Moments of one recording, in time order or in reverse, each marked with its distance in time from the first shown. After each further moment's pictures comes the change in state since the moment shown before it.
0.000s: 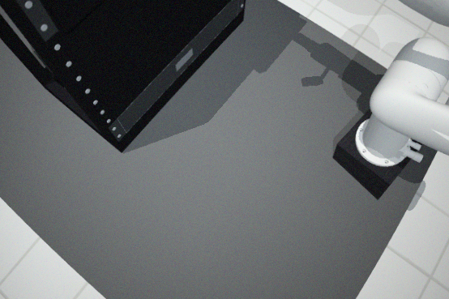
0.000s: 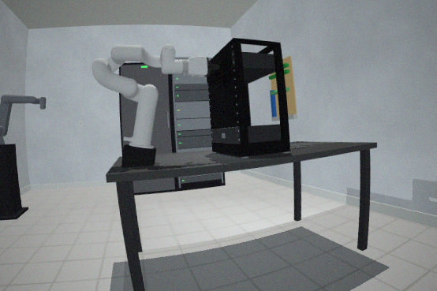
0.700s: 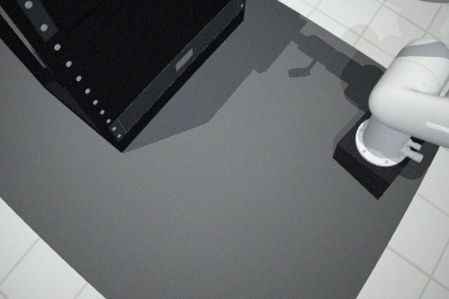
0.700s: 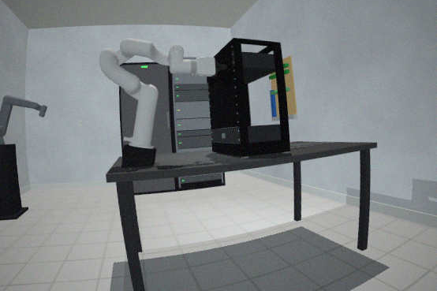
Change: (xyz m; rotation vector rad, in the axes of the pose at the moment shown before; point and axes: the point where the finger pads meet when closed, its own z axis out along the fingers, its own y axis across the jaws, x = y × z) arm 0.001 0.001 0.043 0.000 0.003 0.000
